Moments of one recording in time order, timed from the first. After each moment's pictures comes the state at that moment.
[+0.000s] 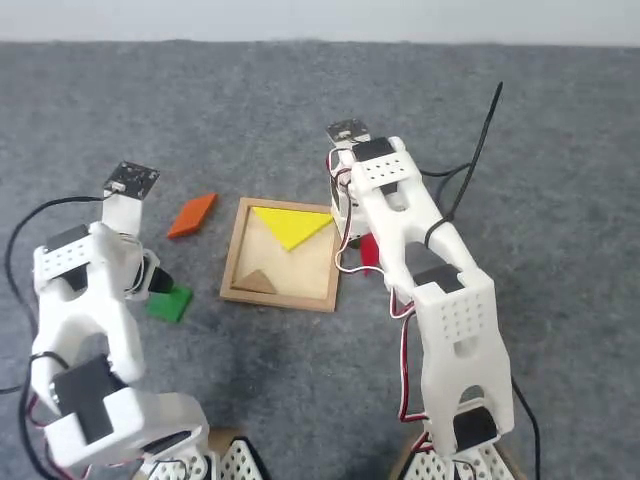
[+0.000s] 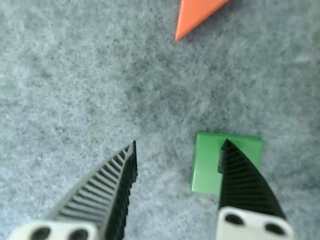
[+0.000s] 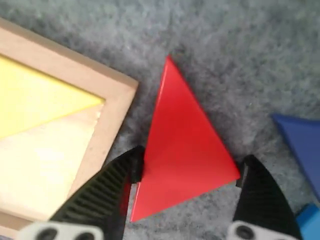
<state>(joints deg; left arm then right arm) -33.6 -0.9 39.6 54.6 -36.4 -24.3 42.6 -24.3 81.3 -0.7</state>
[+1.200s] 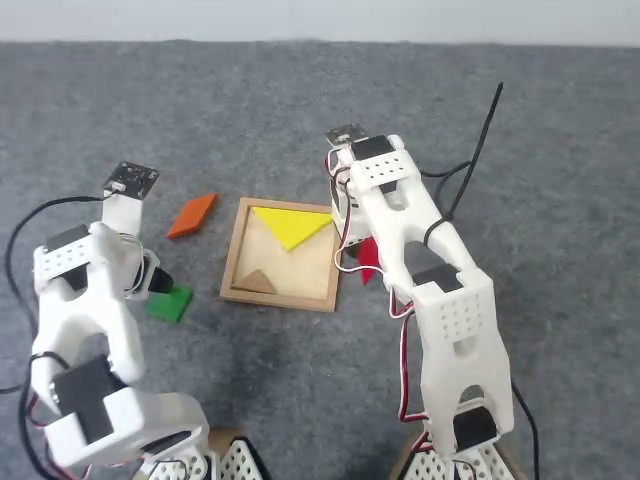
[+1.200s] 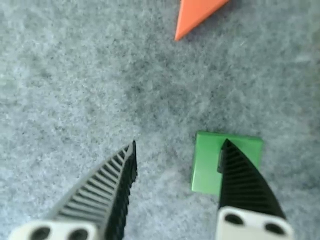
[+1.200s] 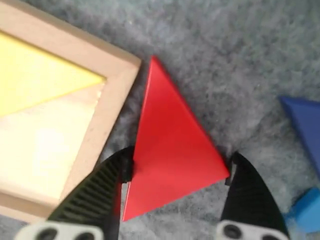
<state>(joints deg) -33.6 -0.9 39.6 54.6 -36.4 -24.3 42.5 -25.7 86.9 -0.3</state>
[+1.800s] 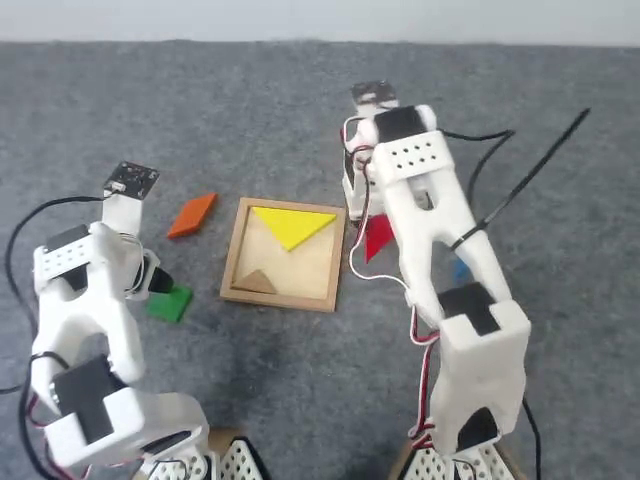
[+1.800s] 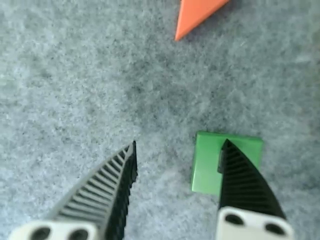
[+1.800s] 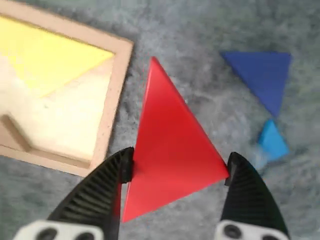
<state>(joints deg) -33.5 -0.9 39.6 54.6 -36.4 -23.9 23.0 -25.7 96.0 -10.2</state>
